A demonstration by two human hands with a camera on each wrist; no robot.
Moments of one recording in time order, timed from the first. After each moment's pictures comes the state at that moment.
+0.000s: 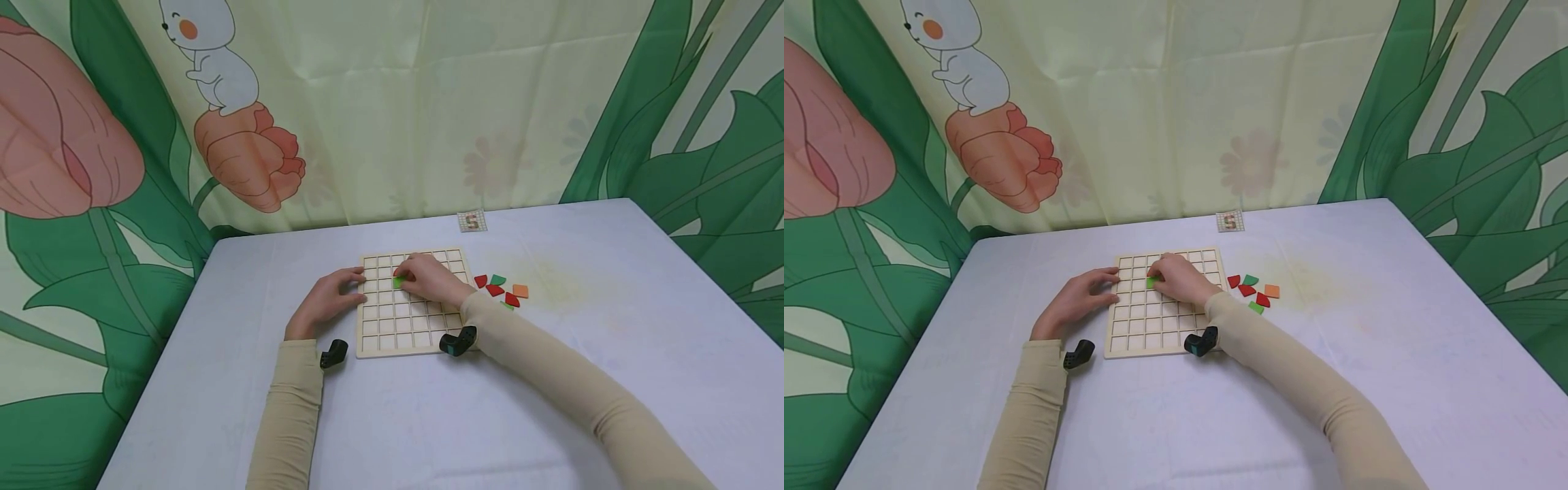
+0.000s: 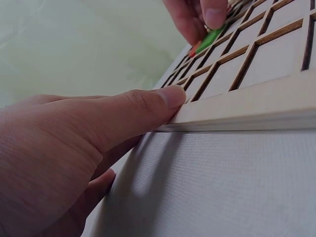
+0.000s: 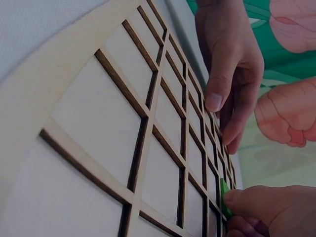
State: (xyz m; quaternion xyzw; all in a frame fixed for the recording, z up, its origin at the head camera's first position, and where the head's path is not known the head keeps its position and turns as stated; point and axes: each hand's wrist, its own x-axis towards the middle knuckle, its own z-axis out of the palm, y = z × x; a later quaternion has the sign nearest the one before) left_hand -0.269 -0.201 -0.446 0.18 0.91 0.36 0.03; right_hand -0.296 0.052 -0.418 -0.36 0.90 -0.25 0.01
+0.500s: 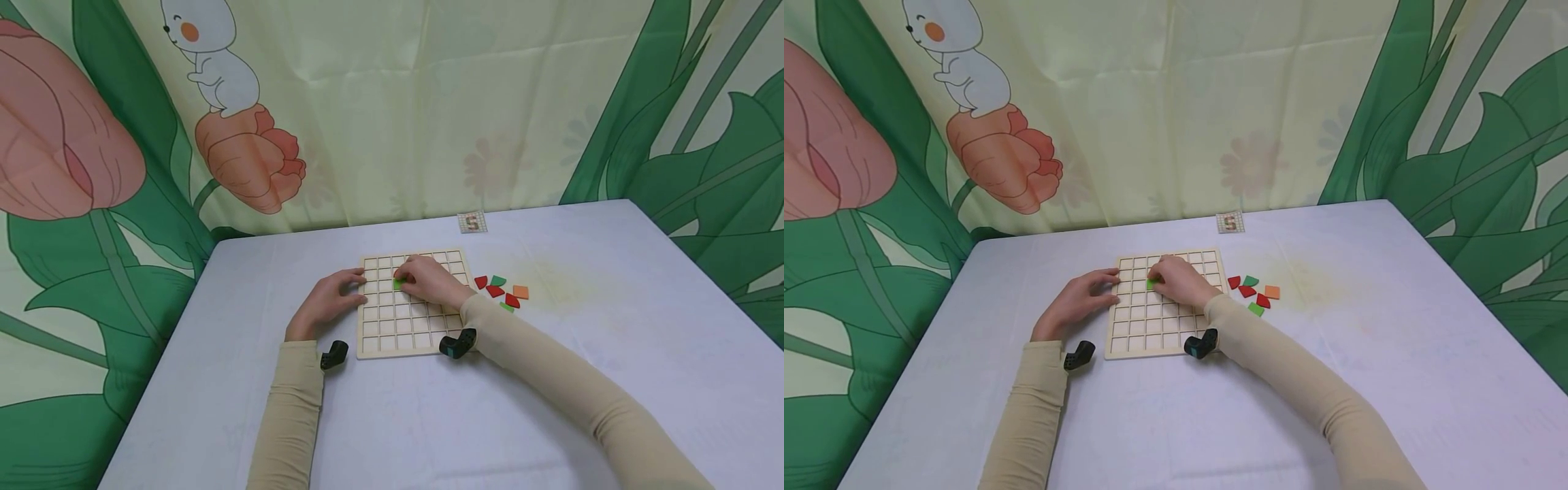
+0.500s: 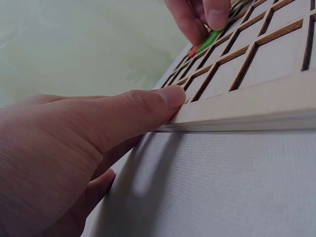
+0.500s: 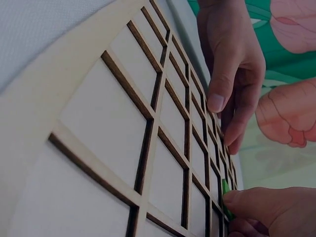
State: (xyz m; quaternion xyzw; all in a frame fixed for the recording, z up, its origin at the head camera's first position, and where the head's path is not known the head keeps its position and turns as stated) left_hand -0.269 -0.201 -0.447 0.18 0.91 0.36 0.03; right_hand -0.295 0.050 -0.420 -0.37 0.89 -0.26 0.01
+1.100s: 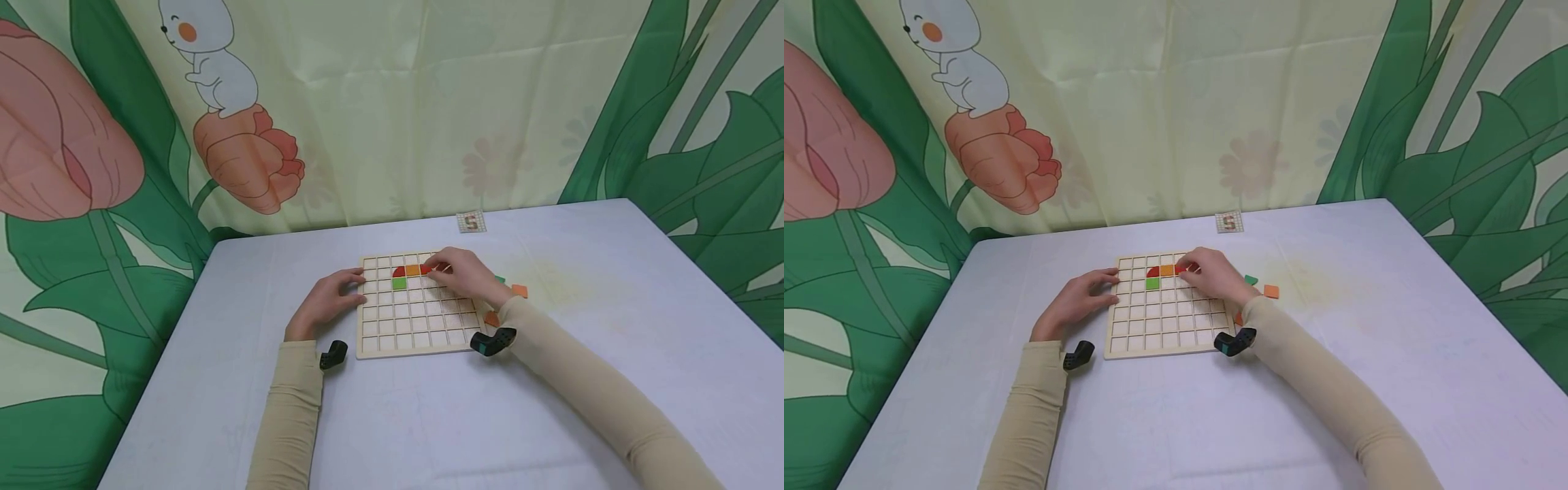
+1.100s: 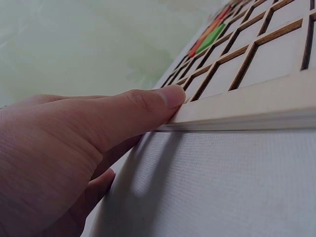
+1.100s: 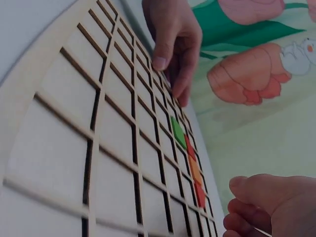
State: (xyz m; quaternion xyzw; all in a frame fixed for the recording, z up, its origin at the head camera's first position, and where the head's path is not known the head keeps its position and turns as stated) left_hand -0.266 -0.200 -0.445 0.17 0.91 0.37 0.03; right_hand -0.290 0.109 -0.408 -0.26 0.91 -0.32 0.05
